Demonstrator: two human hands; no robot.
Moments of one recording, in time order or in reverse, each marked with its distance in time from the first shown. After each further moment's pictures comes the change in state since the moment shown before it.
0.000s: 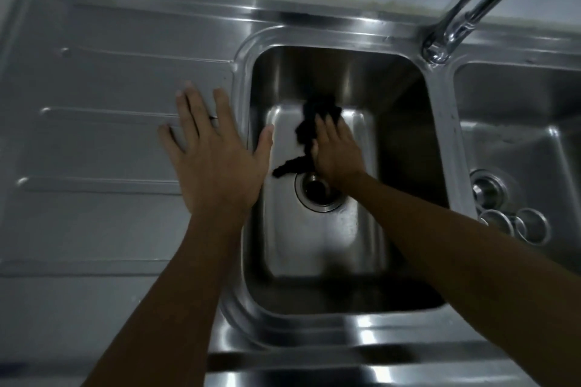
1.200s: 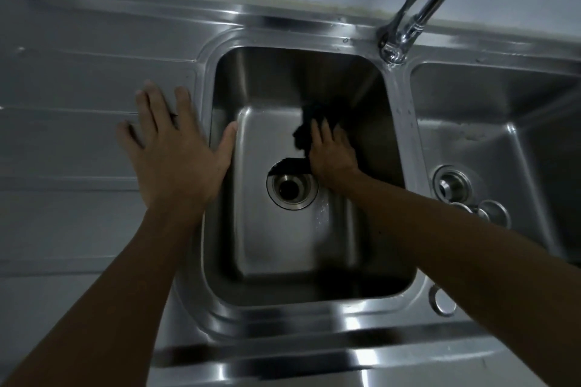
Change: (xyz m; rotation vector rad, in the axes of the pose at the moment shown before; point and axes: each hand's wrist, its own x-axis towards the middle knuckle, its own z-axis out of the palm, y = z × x) left_hand 0.000 -0.002 -0.001 -0.022 0.039 0.026; right_hand -0.022 0.032 -0.022 -0.247 -0.191 0.042
